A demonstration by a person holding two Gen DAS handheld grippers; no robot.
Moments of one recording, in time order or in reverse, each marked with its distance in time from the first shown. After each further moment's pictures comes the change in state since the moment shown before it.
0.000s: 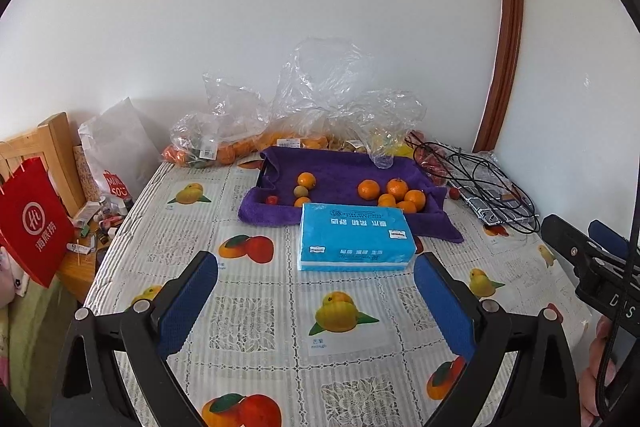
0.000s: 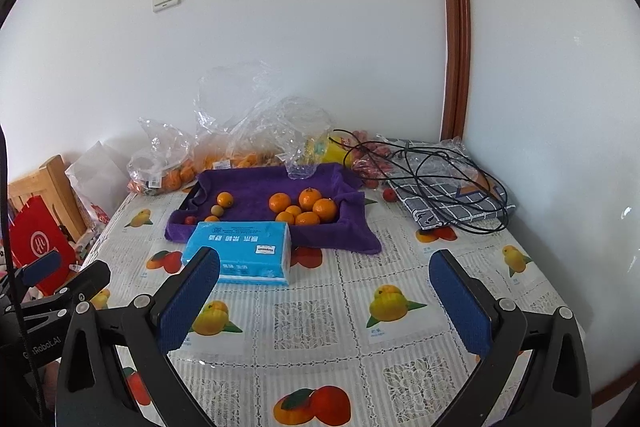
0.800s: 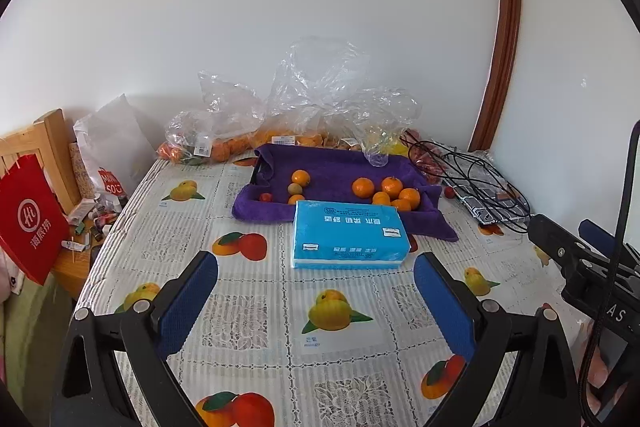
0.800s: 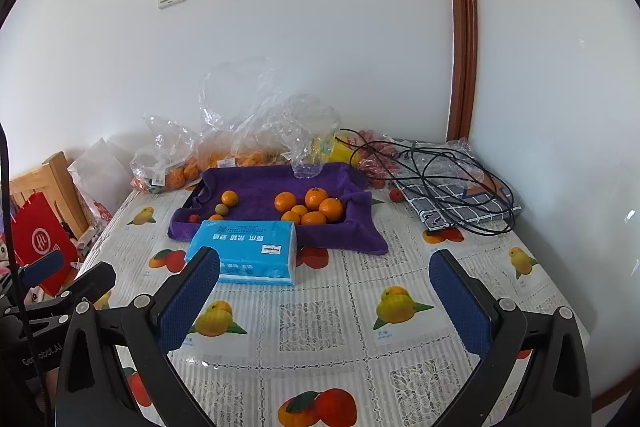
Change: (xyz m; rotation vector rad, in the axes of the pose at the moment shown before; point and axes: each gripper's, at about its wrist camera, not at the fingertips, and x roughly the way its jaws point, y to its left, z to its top) left arm 0.001 -0.002 -0.003 -0.005 0.009 -0.021; right arm 0.003 0.005 -0.002 -0.007 0.004 0.009
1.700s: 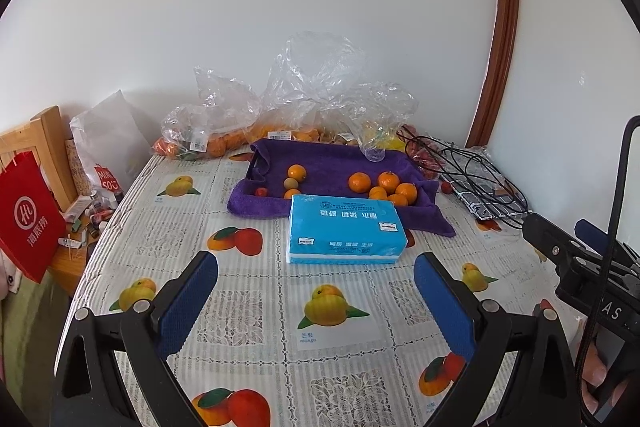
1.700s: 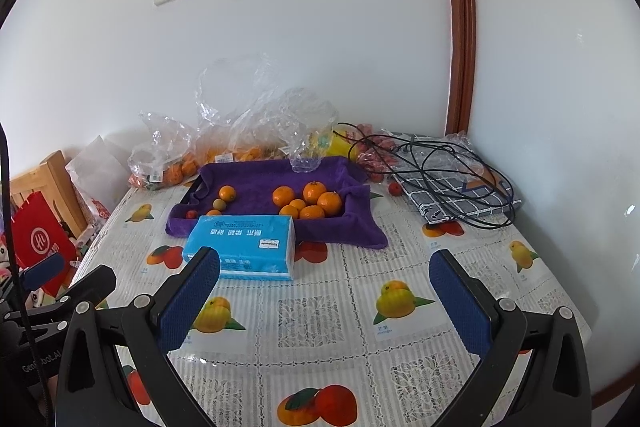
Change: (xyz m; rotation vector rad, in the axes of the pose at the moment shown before) left arm 0.004 0.001 -0.003 0.004 0.012 -0.016; right arm 0.004 0.000 -0.005 0.007 0.015 -0.006
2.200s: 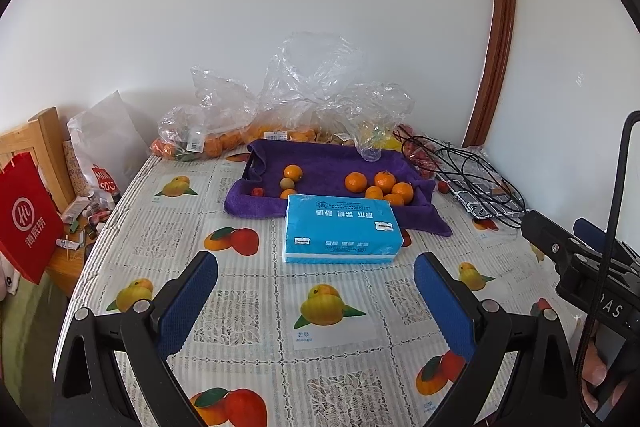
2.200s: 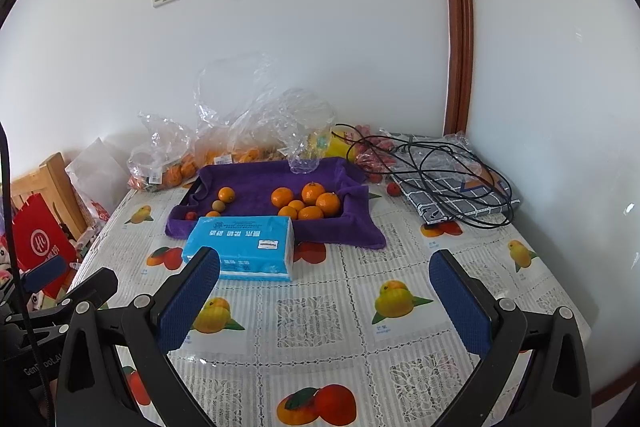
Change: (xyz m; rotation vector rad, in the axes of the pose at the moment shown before) left arm -0.001 -0.002 -0.002 0.003 -0.002 -0.010; right arm -0.002 -0.003 0.000 0.007 -0.004 0.006
